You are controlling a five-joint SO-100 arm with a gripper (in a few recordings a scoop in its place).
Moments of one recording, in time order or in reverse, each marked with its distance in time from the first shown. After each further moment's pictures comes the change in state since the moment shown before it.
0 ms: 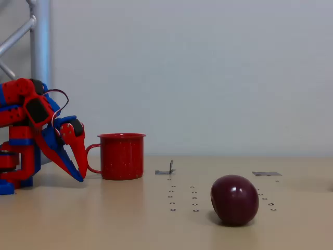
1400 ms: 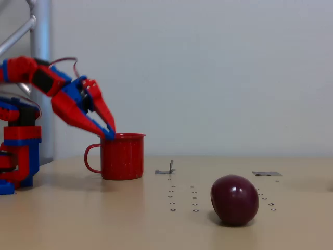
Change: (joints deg) arm 15.8 -36.0 -23.7 -34.3 -54.7
